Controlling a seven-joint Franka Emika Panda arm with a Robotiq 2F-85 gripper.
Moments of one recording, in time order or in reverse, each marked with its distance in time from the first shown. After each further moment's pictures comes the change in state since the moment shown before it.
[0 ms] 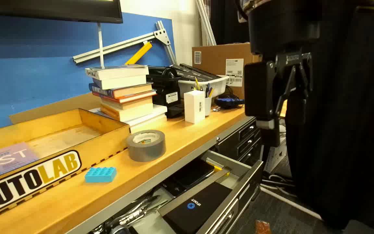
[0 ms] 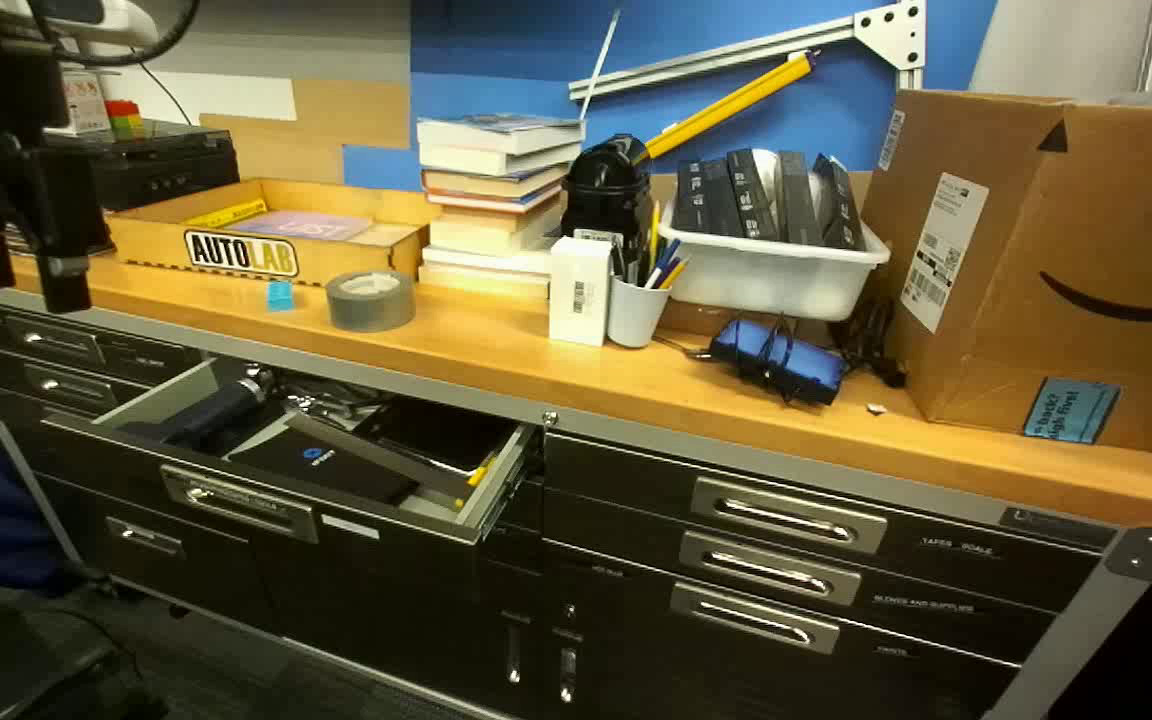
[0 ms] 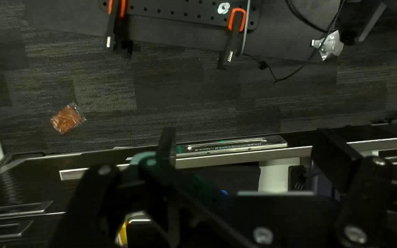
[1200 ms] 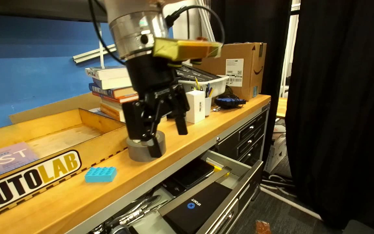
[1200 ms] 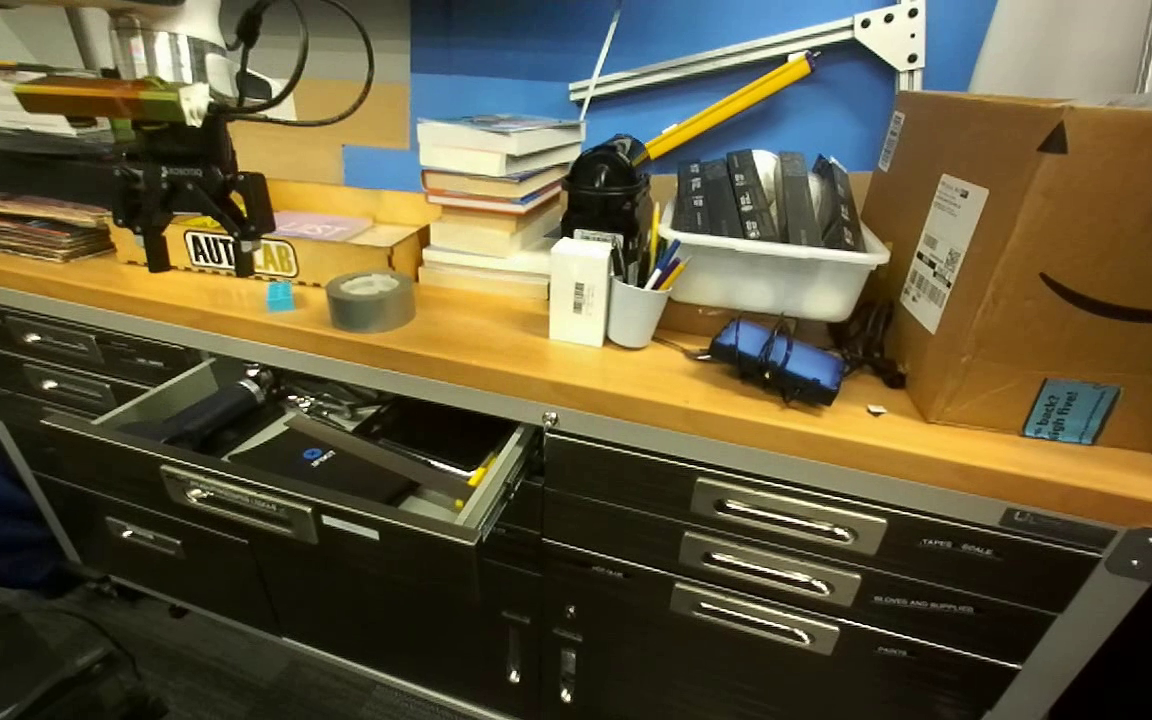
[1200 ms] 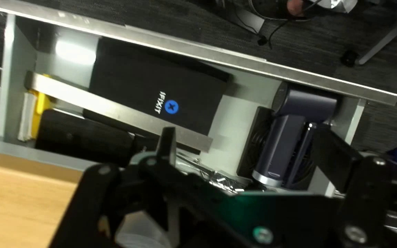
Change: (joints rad) arm 0.052 0.657 0.102 0.452 -0.121 0.158 -0.116
